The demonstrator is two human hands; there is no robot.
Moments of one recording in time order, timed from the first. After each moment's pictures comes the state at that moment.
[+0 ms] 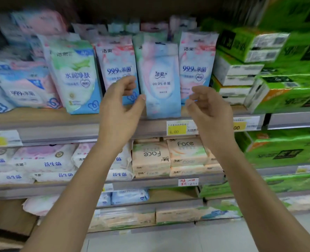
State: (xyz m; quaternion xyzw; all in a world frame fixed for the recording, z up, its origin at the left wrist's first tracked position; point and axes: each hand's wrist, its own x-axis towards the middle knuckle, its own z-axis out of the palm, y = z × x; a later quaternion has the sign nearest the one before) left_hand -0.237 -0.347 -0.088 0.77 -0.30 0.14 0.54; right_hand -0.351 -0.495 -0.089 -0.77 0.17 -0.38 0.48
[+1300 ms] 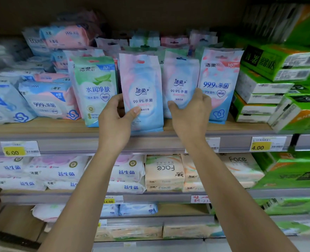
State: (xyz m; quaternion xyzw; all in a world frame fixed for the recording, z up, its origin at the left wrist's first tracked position) left_hand -0.187 -0.326 -0.096 0.73 -0.19 0.07 0.65; right_hand -0.248 -0.466 -0.086 -0.80 0.32 -0.38 0.34
